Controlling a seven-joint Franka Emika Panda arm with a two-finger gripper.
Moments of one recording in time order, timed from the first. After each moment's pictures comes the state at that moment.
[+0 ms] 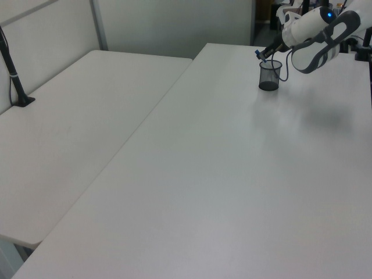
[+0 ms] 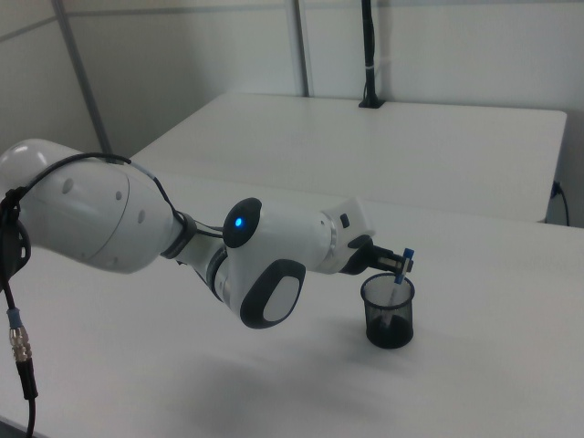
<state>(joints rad) -0.33 0.37 -0.11 -2.08 0.00 3.37 -0.20</state>
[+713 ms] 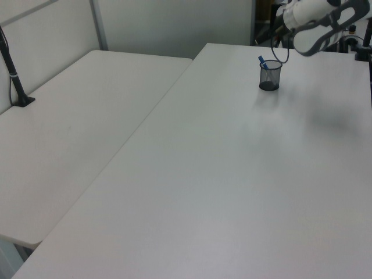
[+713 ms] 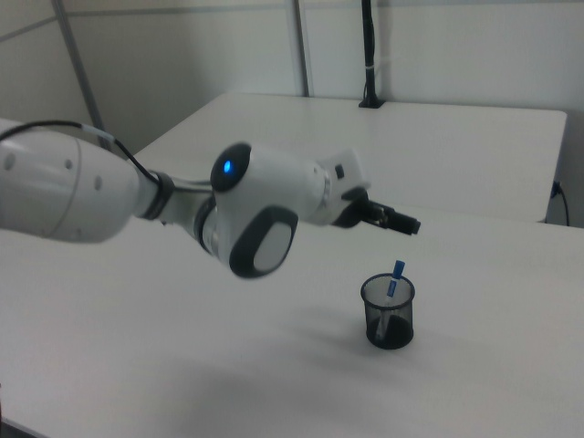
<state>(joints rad) -0.32 0.25 -0.11 -2.03 0.00 3.21 -0.12</state>
